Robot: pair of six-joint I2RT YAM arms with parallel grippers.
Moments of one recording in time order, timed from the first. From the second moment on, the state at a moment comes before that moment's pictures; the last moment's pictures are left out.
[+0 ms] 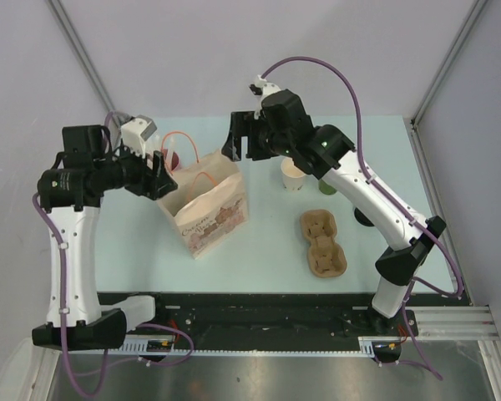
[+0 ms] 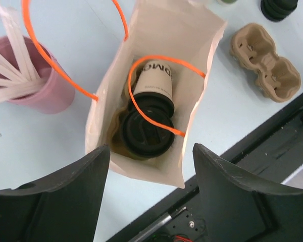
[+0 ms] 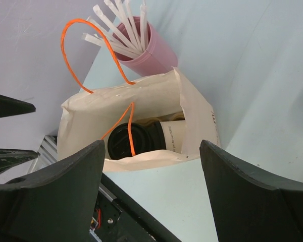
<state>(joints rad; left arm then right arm) 0.05 1.16 1.62 -1.24 0.60 0.29 0.82 1.77 2.11 -0.79 0.02 0.51</state>
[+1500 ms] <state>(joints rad) 0.25 1.58 2.06 -1.06 0.33 0.11 0.72 1.65 1.95 -0.76 0.02 0.55</state>
